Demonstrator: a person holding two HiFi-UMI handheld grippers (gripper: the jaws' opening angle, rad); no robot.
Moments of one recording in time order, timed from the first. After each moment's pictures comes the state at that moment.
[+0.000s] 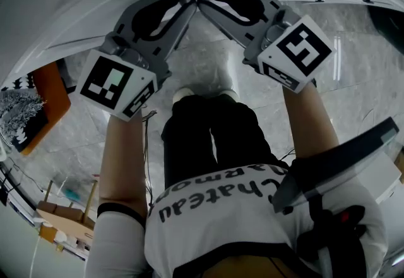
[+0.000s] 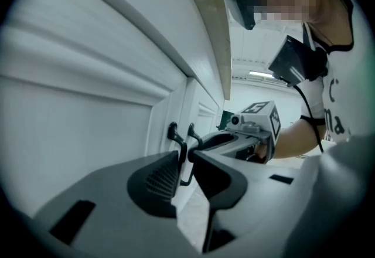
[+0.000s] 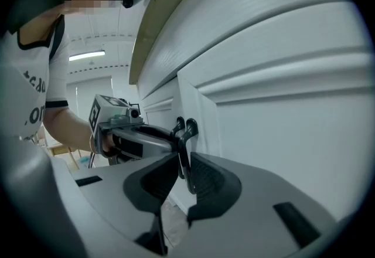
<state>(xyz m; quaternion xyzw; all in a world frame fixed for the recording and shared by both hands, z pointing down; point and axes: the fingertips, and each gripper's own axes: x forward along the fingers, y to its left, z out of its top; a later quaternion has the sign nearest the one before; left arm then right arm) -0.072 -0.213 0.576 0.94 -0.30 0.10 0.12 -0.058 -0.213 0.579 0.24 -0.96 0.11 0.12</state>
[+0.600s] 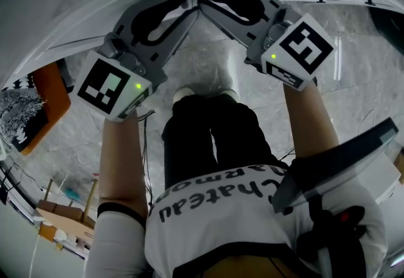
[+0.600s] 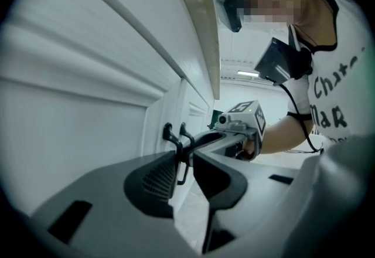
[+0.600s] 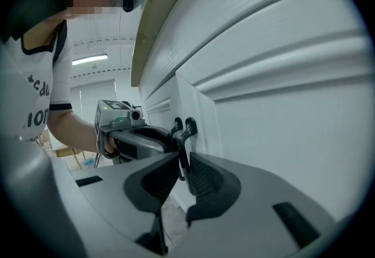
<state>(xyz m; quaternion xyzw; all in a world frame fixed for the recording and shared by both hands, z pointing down) -0.069 -0.204 0.573 0.96 -0.25 0.10 0.09 -0.061 -0.214 0.579 0.22 -0.96 0.12 0.11</state>
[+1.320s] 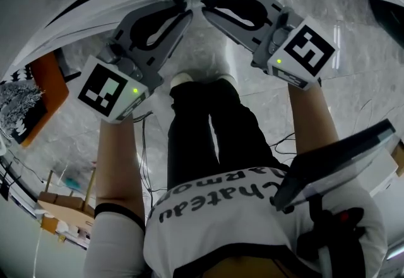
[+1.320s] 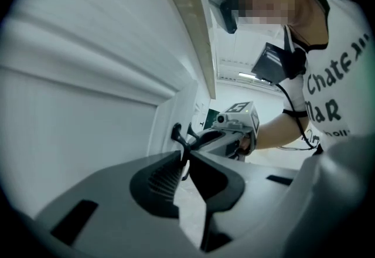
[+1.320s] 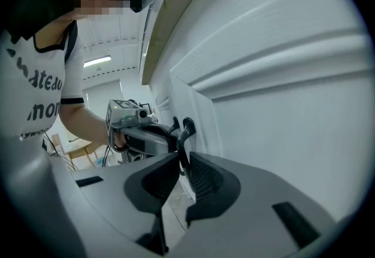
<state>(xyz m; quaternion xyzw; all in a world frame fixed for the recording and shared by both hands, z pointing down) -0.068 -0.167 0.575 0.96 -0.23 0.10 0.13 -0.049 -0.172 0.582 0.18 -0.96 0.14 0.13</state>
